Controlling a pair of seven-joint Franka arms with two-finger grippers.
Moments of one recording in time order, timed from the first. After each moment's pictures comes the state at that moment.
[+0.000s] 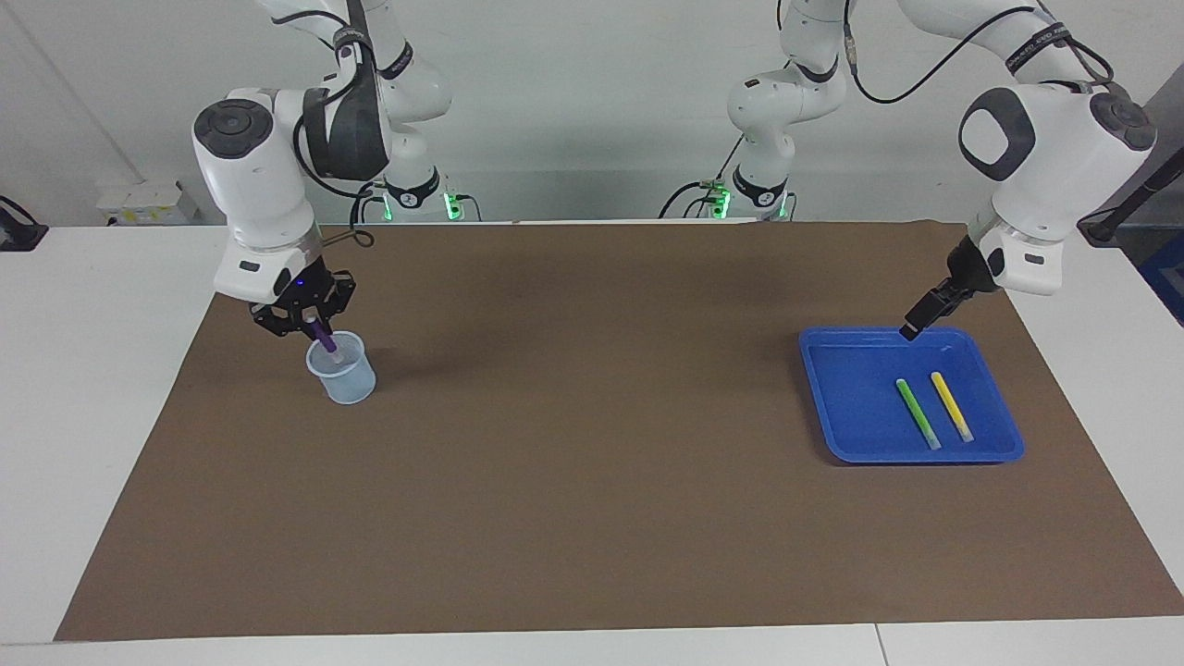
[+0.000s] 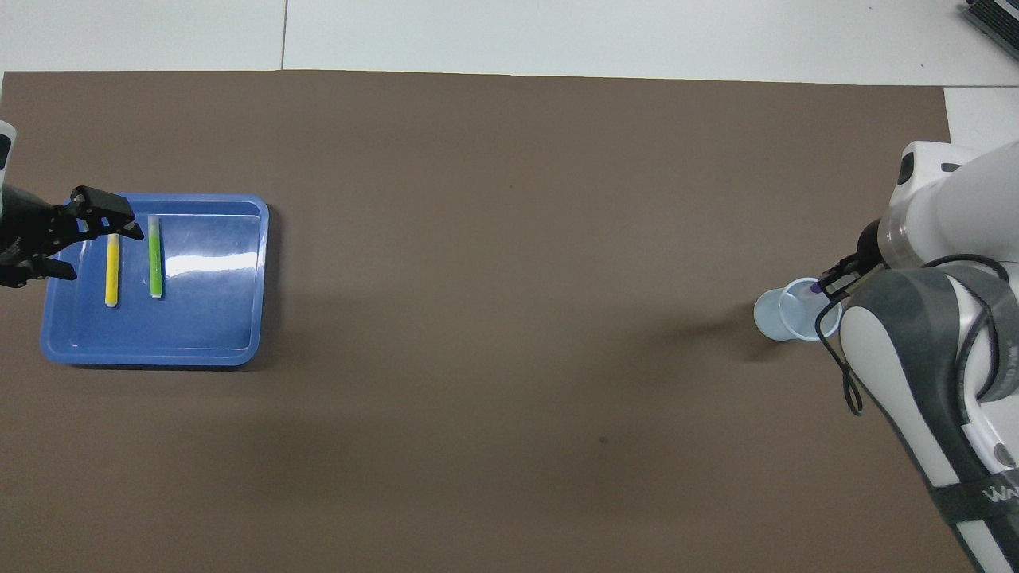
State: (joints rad) left arm 0.25 0.07 -0.17 -1.78 -0.06 1.86 -0.34; right arm 0.15 0.02 -0.11 -1.90 -0.14 1.91 -0.47
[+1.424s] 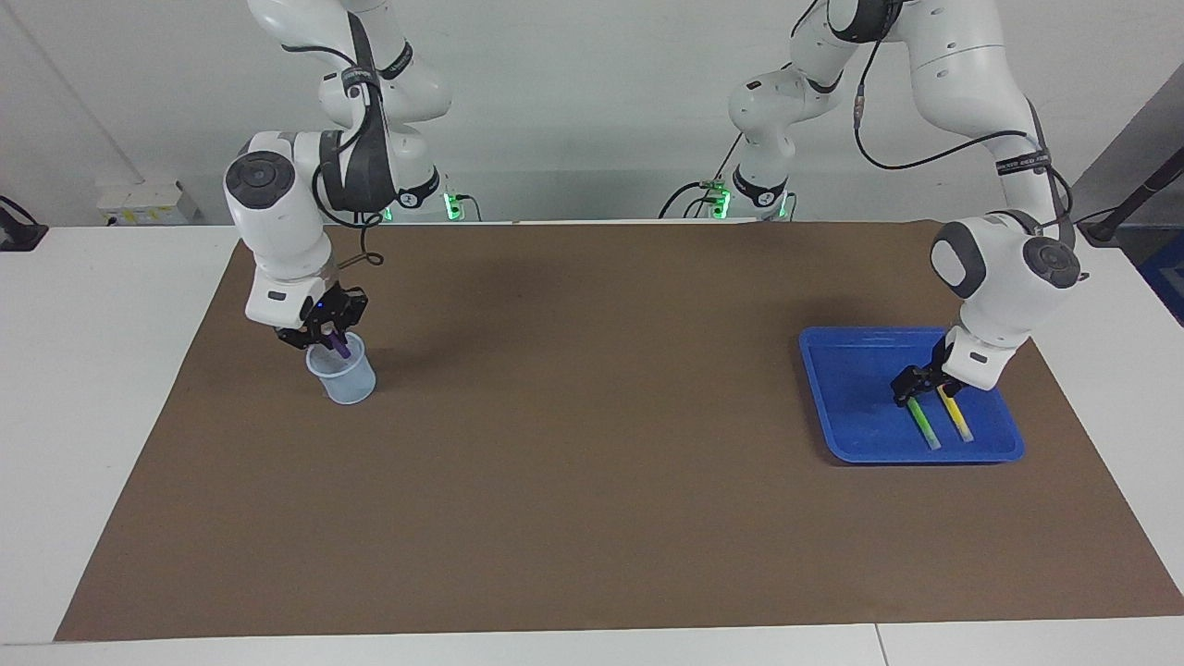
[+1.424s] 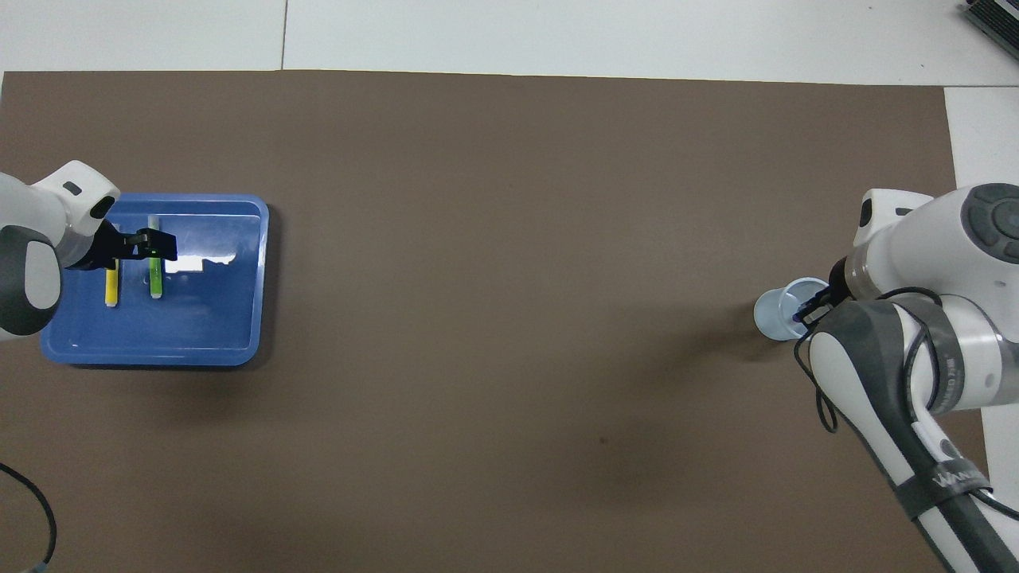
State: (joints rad) left arm 0.31 0.33 -0.18 -1.91 0.09 2.27 0.00; right arm 0.12 0.02 -0.11 -2.07 -0.14 2.03 -0.50
